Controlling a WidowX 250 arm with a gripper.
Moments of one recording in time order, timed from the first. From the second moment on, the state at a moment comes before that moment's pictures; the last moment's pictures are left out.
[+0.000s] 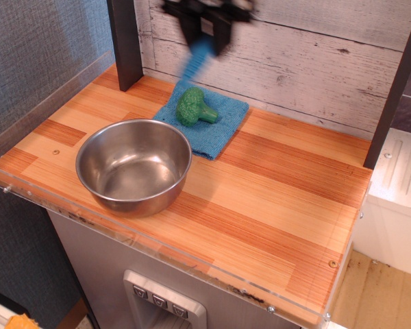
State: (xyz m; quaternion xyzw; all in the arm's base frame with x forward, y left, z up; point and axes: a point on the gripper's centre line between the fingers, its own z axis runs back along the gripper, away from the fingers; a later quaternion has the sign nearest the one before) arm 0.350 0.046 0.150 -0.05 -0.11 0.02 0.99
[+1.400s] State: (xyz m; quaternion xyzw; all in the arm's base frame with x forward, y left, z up) arm 0.298 0.196 0.043 0.03 -0.01 0.06 1.00
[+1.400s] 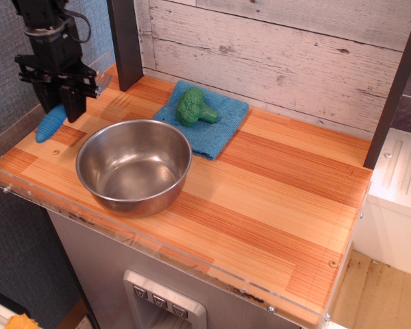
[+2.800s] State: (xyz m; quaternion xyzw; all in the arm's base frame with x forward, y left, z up) arm 0.288 0.162 0.122 0.03 -0.07 0.05 1.00
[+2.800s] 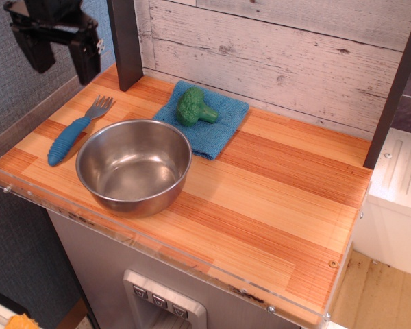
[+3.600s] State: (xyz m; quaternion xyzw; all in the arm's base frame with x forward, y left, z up) arm 0.298 0.151 0.107 0.00 -0.02 -0.04 1.00
